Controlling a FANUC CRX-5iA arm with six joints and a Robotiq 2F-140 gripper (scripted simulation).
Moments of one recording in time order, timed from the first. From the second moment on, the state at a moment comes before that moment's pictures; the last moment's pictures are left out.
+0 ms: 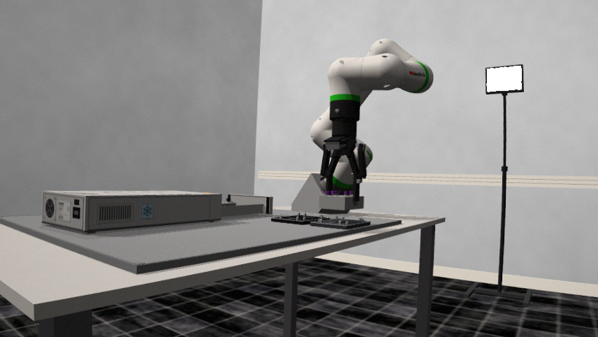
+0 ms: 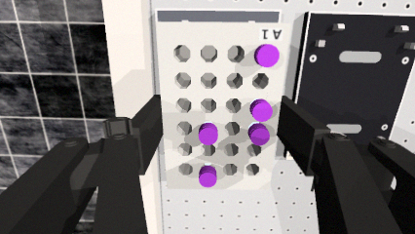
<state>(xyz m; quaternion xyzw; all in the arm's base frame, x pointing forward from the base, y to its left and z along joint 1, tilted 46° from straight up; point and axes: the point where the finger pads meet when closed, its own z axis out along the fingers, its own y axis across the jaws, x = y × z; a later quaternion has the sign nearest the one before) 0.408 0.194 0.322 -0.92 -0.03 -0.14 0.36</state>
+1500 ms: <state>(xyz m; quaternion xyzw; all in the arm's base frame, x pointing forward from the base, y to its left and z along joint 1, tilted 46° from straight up) 0.411 0.204 0.312 -0.92 -0.03 -0.14 0.36</state>
